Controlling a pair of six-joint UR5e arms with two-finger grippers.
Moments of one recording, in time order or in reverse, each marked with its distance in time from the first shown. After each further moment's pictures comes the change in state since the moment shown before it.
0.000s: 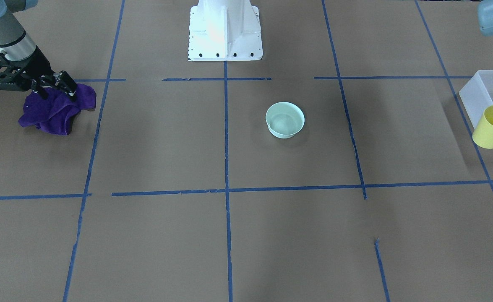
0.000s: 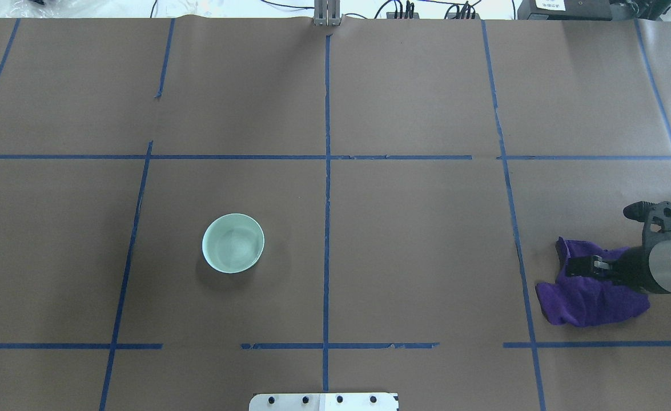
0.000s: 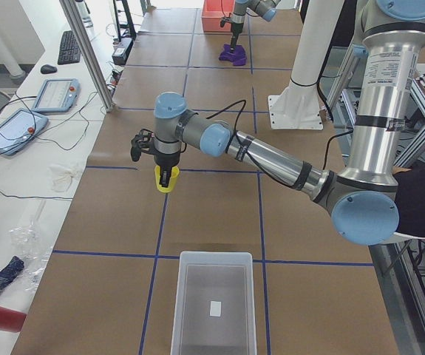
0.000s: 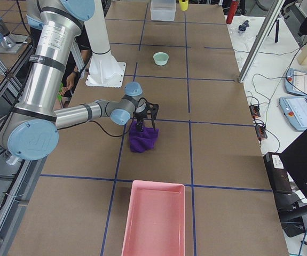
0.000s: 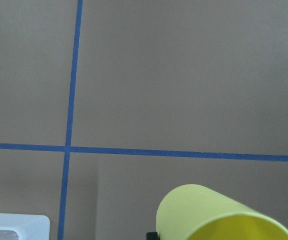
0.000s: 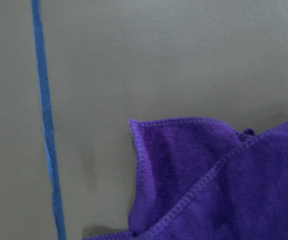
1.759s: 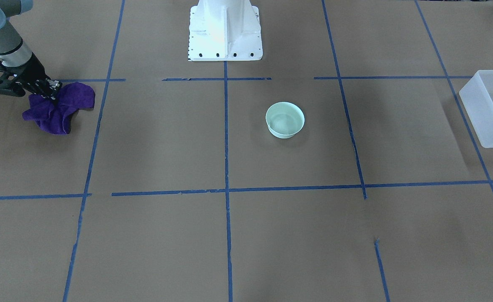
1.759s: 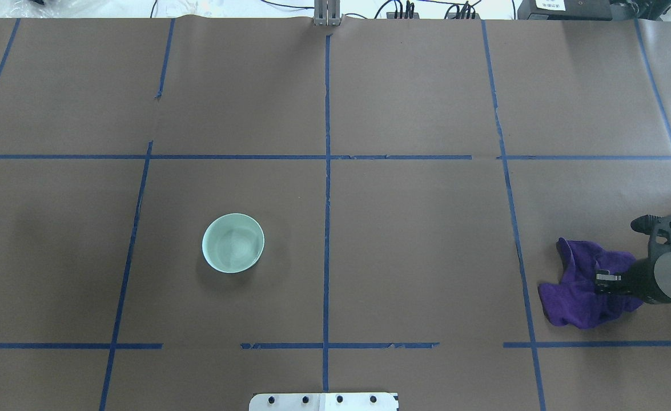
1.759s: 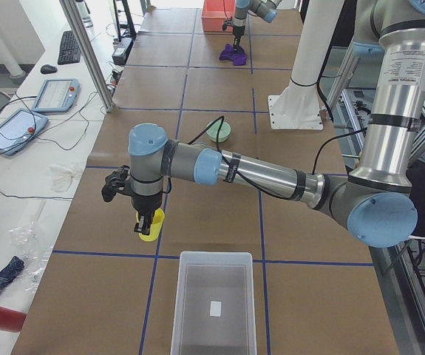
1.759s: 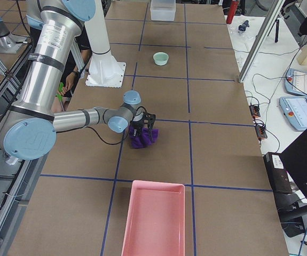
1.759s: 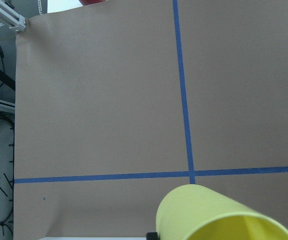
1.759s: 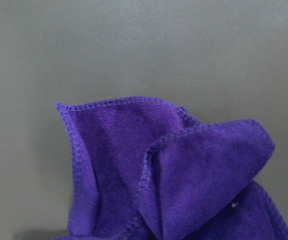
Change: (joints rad) left arm -0.238 -0.005 0.215 0.021 0.060 0.450; right arm -0.008 -0.017 -0.044 0.003 0.027 0.009
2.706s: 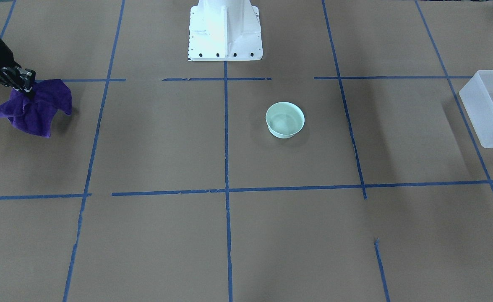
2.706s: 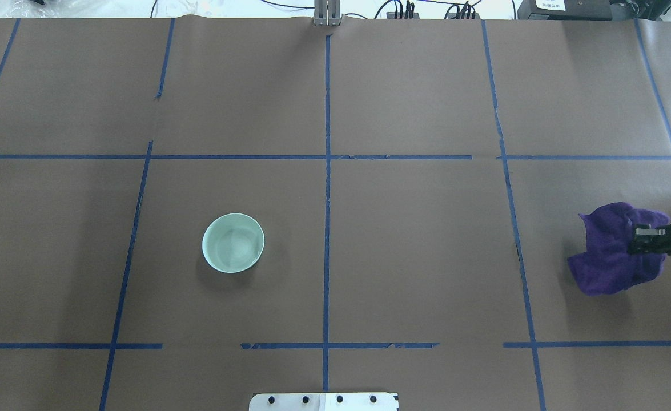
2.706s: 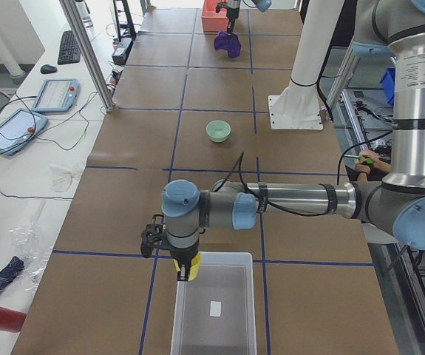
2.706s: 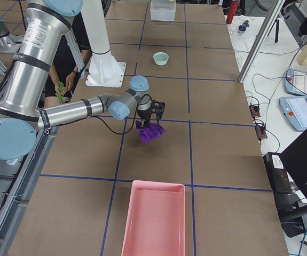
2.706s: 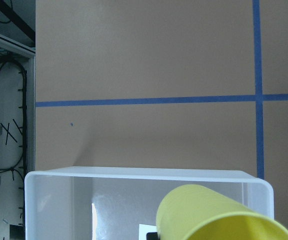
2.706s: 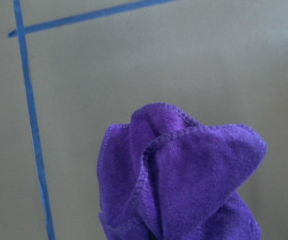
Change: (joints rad) left arm -0.022 0.251 0.029 -0.109 -0.080 0.008; right arm 0.305 0.045 0.179 -0.316 0.149 -0.270
